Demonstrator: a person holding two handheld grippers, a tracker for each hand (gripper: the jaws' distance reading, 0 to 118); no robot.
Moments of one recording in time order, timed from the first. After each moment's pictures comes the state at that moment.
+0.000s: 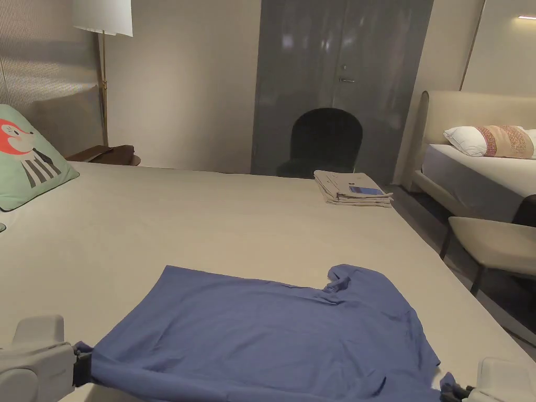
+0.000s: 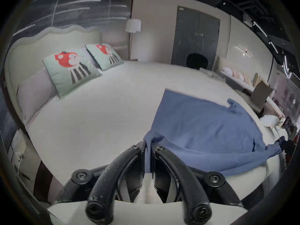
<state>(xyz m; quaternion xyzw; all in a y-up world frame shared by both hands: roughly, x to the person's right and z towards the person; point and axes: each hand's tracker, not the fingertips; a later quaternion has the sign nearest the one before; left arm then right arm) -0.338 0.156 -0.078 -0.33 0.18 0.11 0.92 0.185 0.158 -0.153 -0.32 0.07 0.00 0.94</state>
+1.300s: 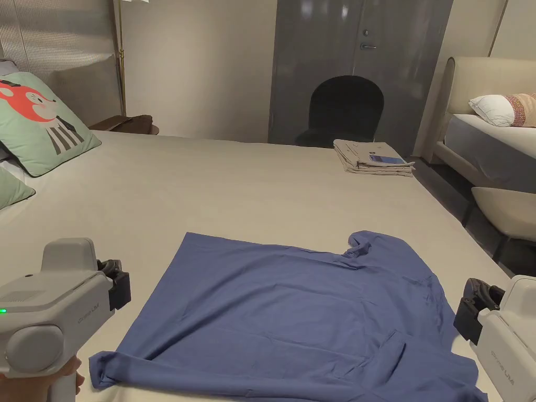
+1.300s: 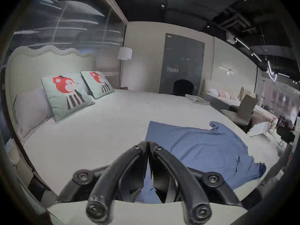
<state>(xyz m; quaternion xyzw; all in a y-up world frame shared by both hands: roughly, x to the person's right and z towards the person) -0.314 0.208 -0.048 -0.17 0.13 0.08 0.97 0.142 0.203 -0.126 -0.08 0.05 -0.01 0.99</state>
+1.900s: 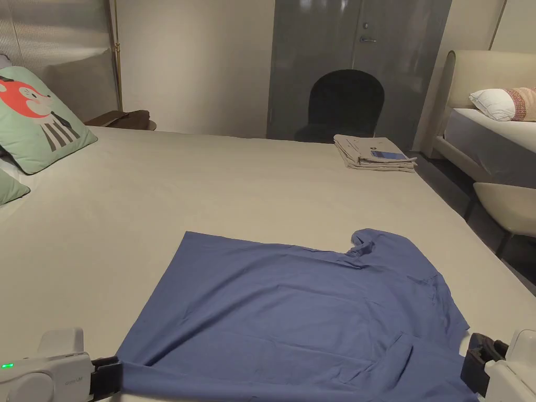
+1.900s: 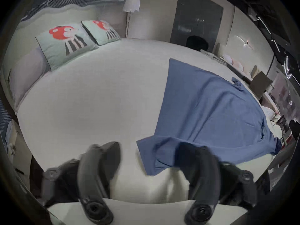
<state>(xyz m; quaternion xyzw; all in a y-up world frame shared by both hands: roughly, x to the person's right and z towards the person) -0.369 0.081 -0.075 -0.38 0.15 0.14 0.90 0.153 0.153 -0.126 -0.18 0.04 -0.02 0.98</state>
